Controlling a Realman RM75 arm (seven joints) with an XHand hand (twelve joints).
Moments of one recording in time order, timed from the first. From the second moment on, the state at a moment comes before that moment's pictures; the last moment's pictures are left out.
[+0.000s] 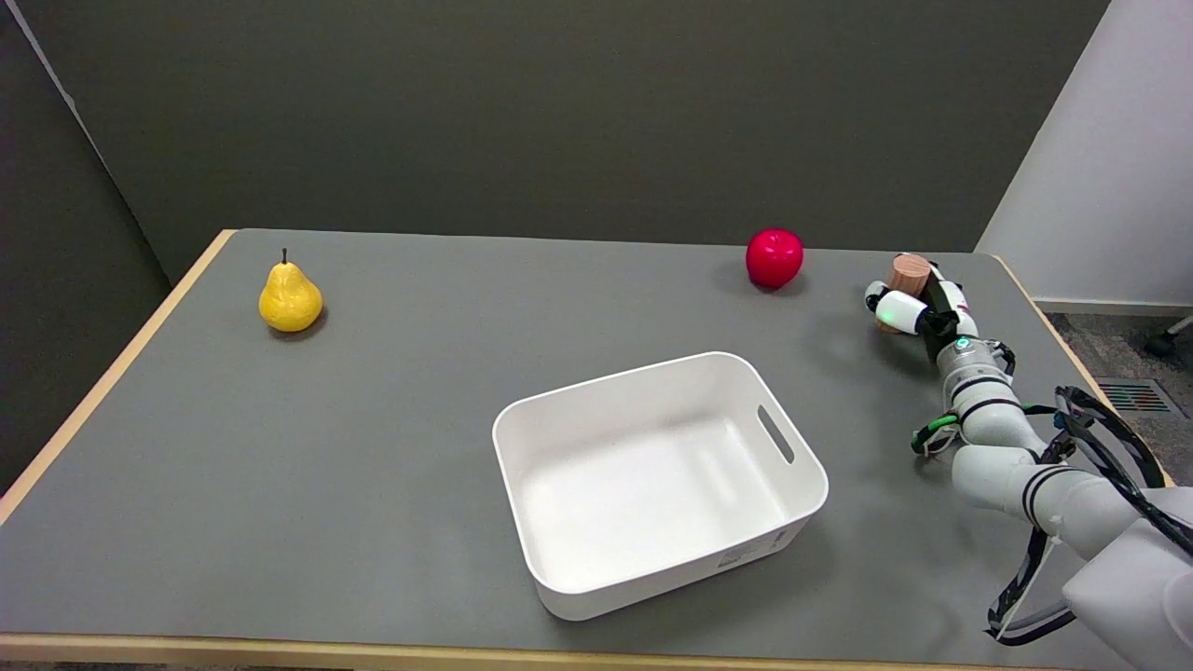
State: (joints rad) arm 0.50 -0.99 -2.03 0.23 0.87 0.65 1.38
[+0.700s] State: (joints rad) arm 0.50 -0.99 -2.00 0.22 0.88 0.65 1.36
